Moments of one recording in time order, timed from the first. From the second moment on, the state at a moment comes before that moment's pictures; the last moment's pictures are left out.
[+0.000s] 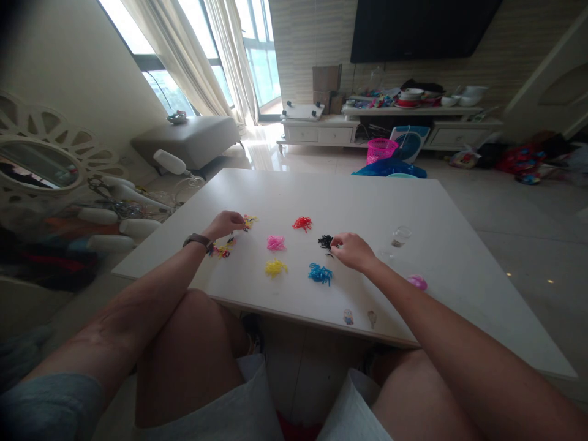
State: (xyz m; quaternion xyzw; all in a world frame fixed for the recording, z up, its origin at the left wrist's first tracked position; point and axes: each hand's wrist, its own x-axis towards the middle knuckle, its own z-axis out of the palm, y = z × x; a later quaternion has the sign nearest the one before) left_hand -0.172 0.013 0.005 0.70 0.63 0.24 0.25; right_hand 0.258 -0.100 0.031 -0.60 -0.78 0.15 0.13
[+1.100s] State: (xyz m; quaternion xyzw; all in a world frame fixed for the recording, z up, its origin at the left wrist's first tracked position) left_hand -0.114 0.001 0.017 0.73 0.49 0.23 0.43; right_hand 0.240 -0.108 0.031 -0.47 -0.84 0.20 0.21
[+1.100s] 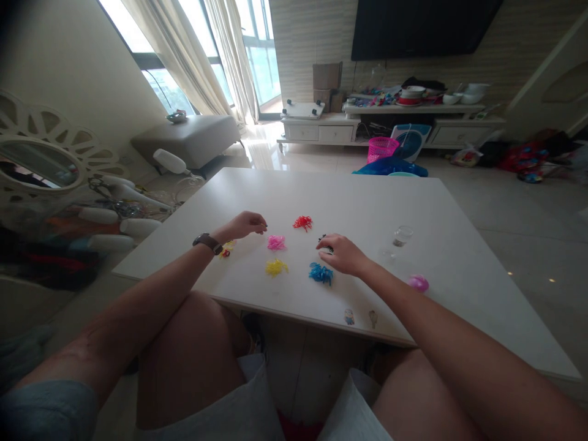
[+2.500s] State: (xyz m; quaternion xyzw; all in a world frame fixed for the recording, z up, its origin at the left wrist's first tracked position) left_hand -0.012 -0.052 0.025 0.74 0.31 0.20 0.56; right_hand 0.225 -0.124 0.036 -0.33 -0.88 0.25 0.22
